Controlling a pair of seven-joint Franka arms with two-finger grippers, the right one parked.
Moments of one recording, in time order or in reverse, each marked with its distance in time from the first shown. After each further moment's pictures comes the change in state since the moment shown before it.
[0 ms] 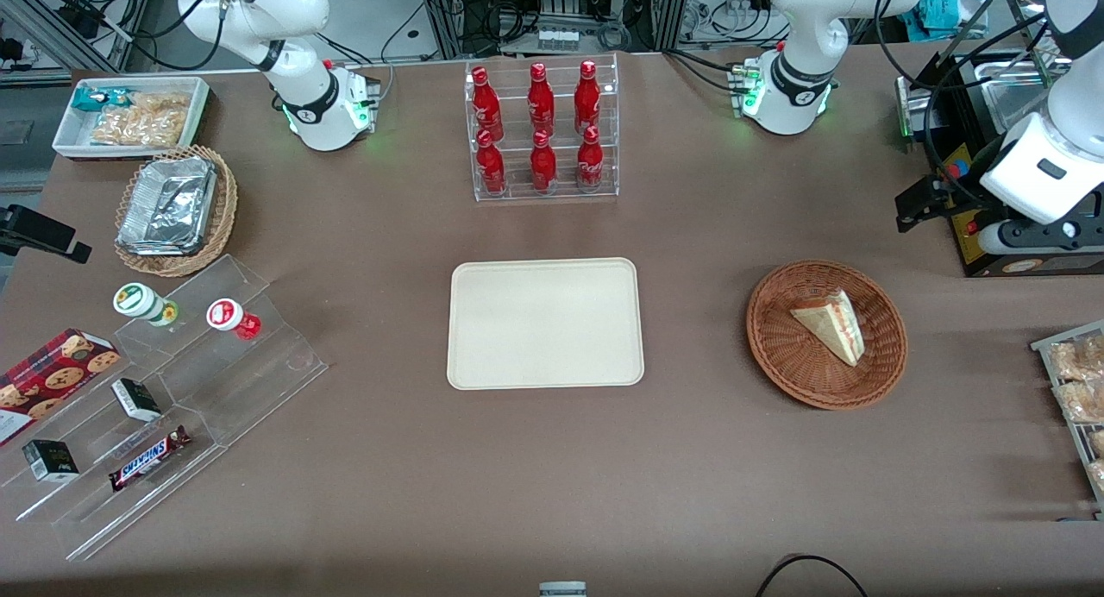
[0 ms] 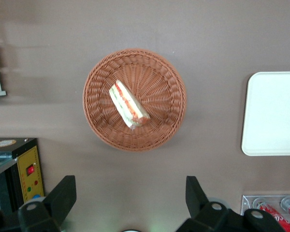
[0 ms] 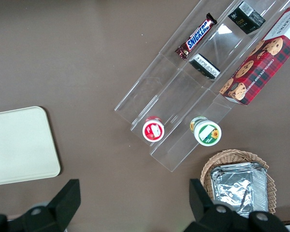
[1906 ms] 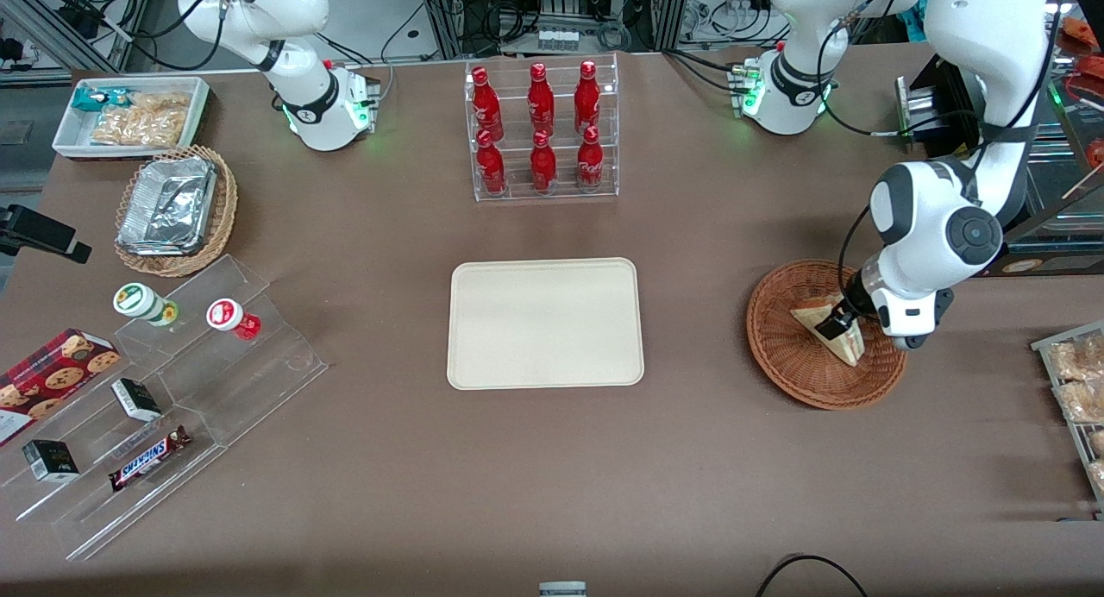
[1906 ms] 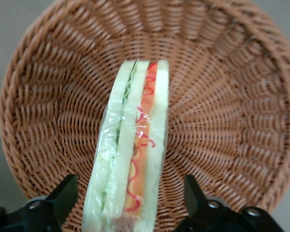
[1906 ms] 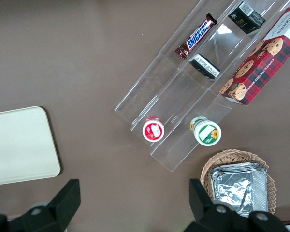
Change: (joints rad) arm 0.040 0.241 0.024 -0.650 -0.101 0.873 -0.715
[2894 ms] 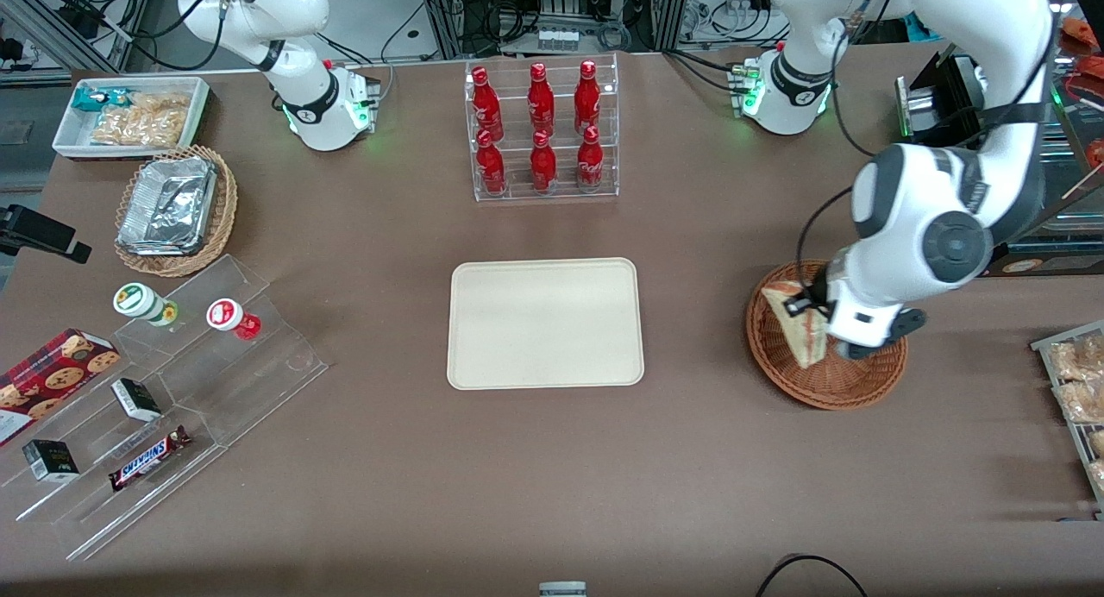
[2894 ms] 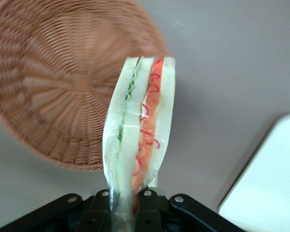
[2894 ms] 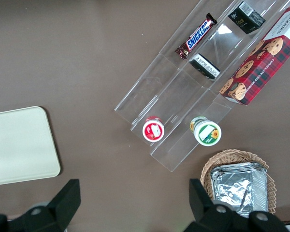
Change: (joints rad) arm -0.194 -0.005 -0.033 0.353 0.040 -0.466 0.286
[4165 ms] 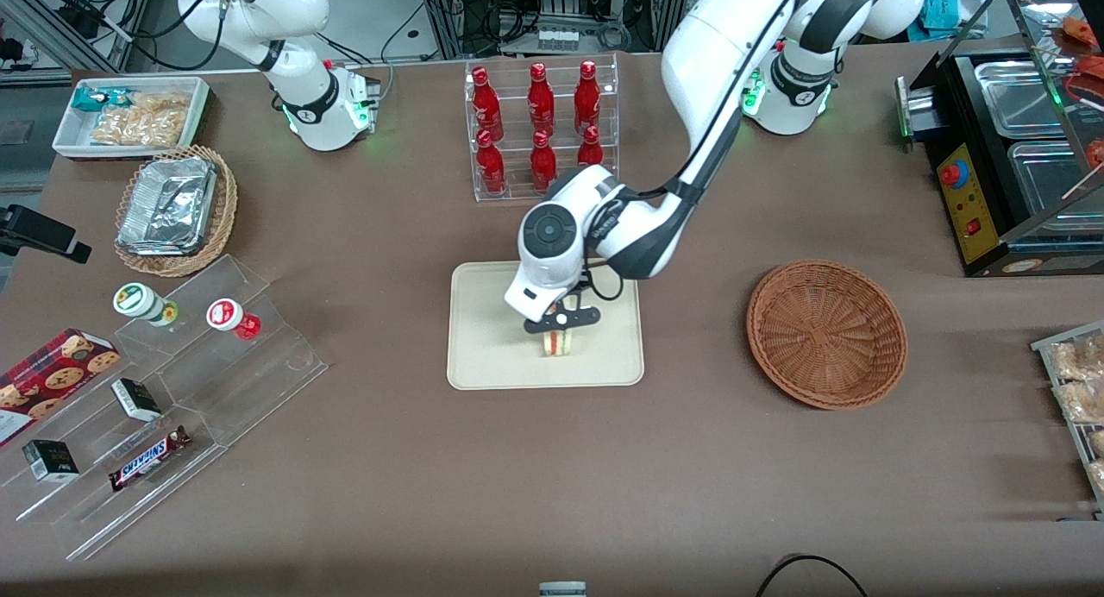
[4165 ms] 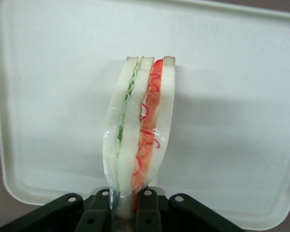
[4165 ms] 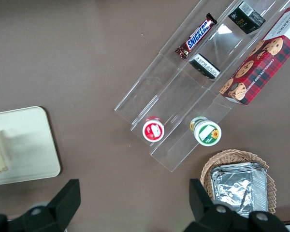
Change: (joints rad) arm -0.558 0.535 -0.014 0.526 -0.017 0.106 -0.393
